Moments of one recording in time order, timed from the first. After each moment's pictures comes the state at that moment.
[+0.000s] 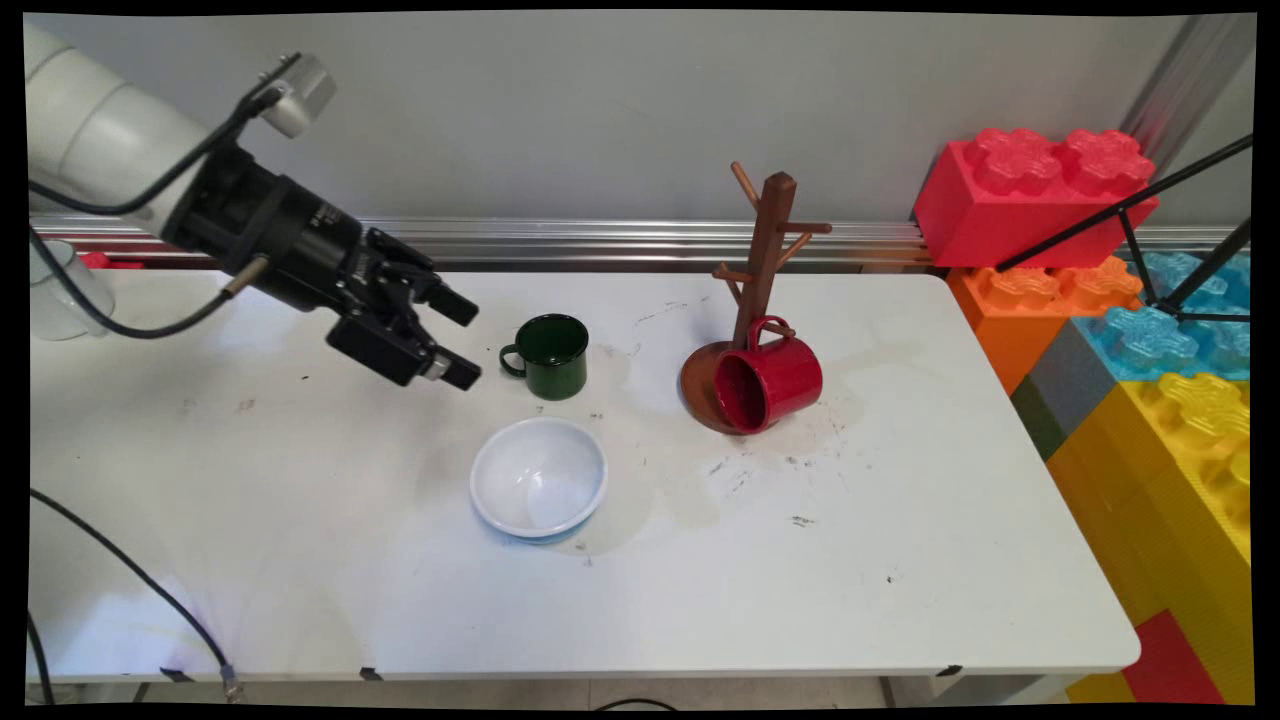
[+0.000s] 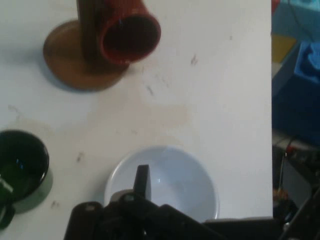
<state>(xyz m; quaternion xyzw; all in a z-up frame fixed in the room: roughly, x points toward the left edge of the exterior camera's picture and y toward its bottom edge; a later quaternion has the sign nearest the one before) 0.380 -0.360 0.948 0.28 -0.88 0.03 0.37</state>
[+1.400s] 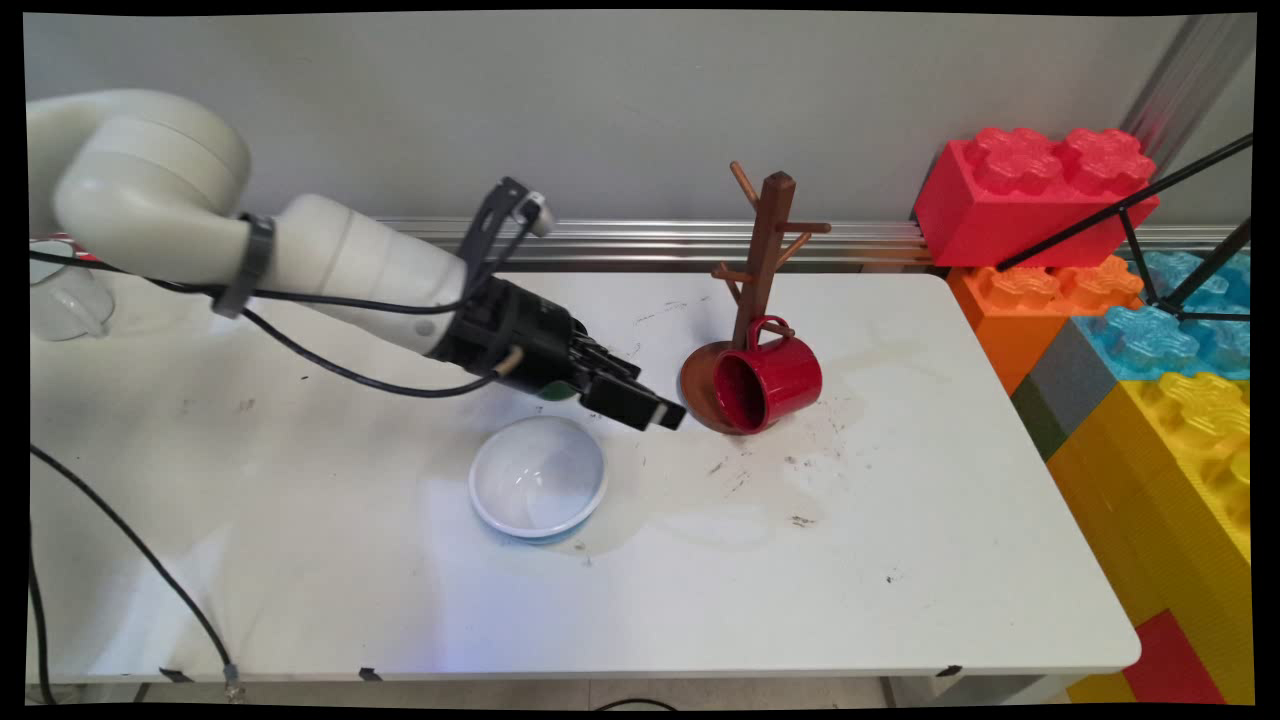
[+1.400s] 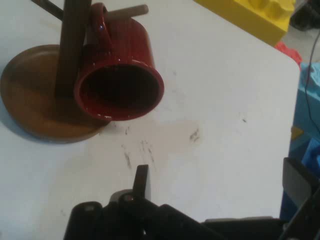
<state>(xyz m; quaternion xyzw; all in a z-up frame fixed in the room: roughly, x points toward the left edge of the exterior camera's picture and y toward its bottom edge) 0.252 -0.391 0.853 0.41 -0.81 0.01 0.43</state>
